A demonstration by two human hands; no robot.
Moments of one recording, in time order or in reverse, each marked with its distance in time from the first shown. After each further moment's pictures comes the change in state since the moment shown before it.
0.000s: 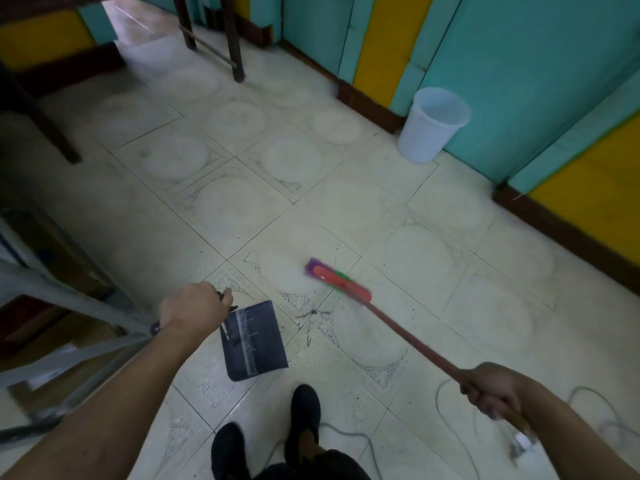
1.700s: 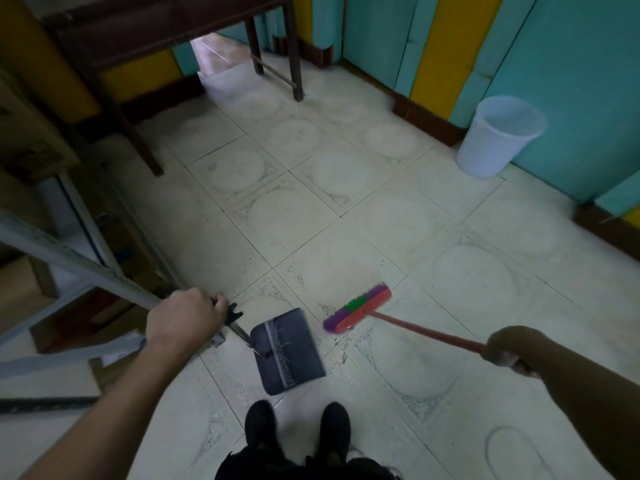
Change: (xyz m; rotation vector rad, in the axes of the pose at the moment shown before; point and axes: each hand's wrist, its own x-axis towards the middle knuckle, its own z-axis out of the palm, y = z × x) left_hand -0.047 -0.008 -0.061 -0.033 0.125 -0.197; right_hand 0.034 -0.117 -0.036 -0.845 0.376 -0.038
